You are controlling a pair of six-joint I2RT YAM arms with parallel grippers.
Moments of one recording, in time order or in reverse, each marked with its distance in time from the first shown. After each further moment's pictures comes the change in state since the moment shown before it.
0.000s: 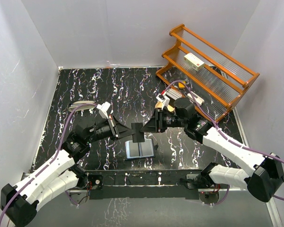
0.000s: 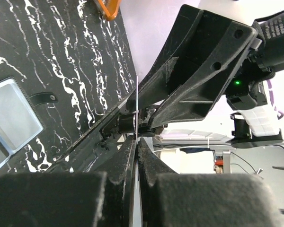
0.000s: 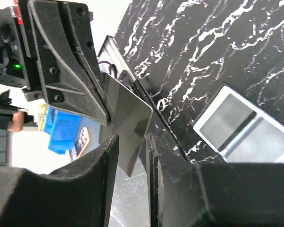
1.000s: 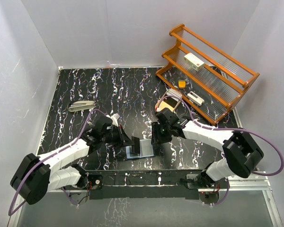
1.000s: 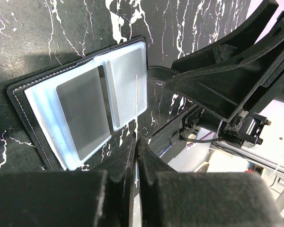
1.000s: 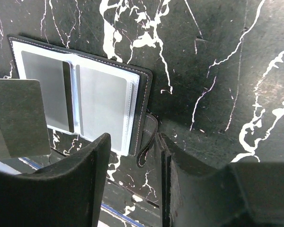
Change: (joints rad) left arm -0.001 0.339 -0.076 -0.096 -0.074 0.143; right arm 0.048 0.321 -0.010 -0.373 0.469 -0.139
